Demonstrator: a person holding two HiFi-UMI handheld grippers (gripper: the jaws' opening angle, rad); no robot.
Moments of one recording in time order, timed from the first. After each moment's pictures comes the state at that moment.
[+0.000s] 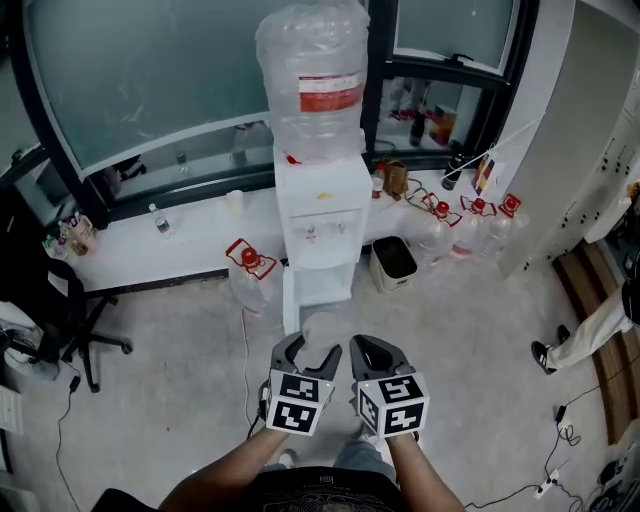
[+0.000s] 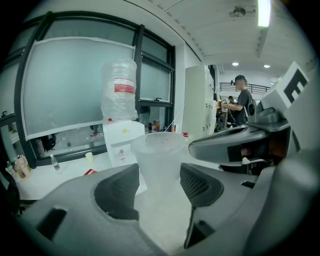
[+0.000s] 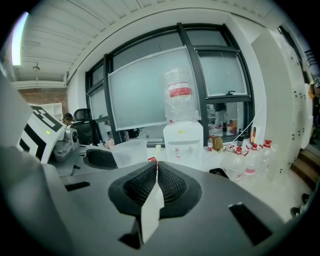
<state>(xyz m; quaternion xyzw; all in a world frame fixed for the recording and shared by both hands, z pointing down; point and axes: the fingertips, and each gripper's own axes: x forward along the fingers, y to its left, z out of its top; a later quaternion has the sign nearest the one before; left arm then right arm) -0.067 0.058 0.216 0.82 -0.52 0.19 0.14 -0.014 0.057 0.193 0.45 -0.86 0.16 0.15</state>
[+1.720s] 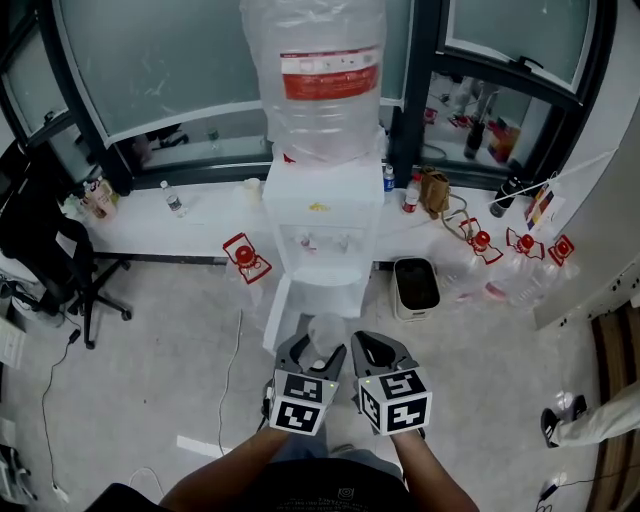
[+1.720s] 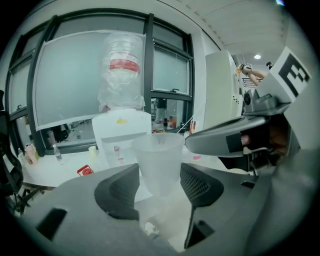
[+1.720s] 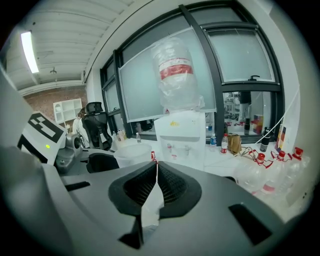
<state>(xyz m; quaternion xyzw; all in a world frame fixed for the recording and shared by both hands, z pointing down) 0.016 -0.111 0.300 0.75 -0.62 0.19 0.17 0.059 -0.127 0.267 0.32 -0.91 0.15 0.19</state>
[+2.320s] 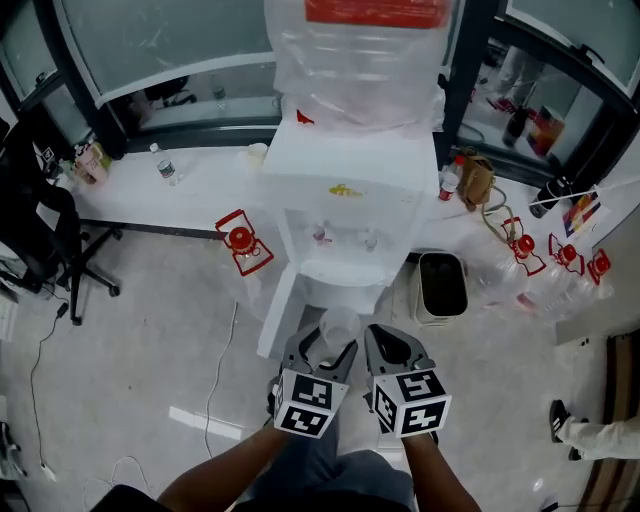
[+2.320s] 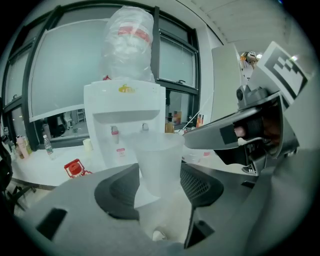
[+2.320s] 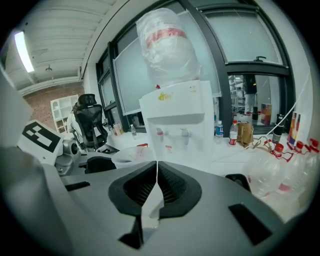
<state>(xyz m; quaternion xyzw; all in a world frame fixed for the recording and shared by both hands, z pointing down) -0.031 -0.207 0.433 0.74 -0.62 0.19 0.18 0.008 -0.231 0.393 0.31 -0.91 0.17 0.21</state>
